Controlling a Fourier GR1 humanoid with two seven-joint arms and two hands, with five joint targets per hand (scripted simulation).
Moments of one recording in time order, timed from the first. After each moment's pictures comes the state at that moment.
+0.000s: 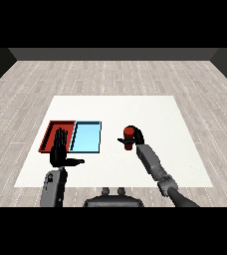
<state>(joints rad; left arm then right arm) 0.02 0.04 0.08 -1.63 0.14 -0.12 -0.47 -0.68 -0.02 0.04 -0.50 -0.22 -0.13 -0.43</state>
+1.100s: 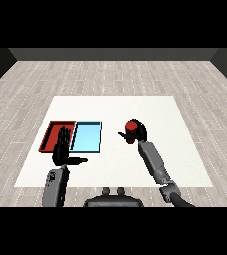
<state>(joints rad) 0.00 0.03 0.05 -1.64 0.11 -0.10 -0.44 -0.57 -0.04 0.06 -0.89 -0.17 -0.20 -0.34</state>
